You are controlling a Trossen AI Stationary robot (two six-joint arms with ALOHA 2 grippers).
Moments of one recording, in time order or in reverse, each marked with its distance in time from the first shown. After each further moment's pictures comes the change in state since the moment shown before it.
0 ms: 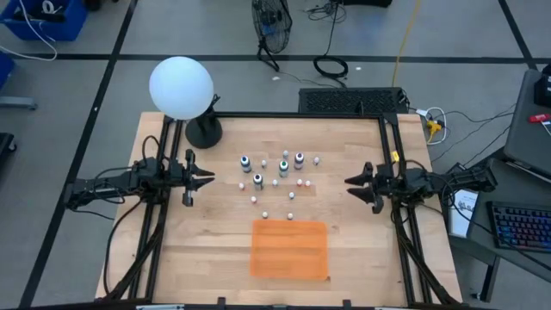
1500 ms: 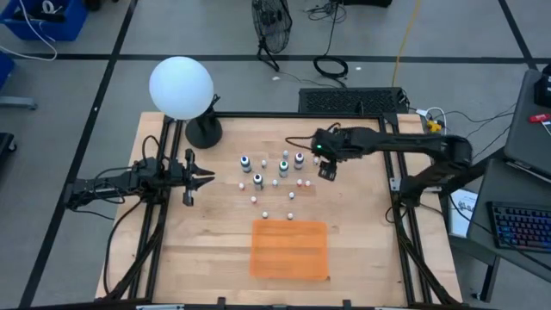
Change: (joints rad) left arm 0.000 0.000 0.000 0.004 -0.017 0.000; right arm -0.478 1.481 1.080 -0.907 0.039 -0.496
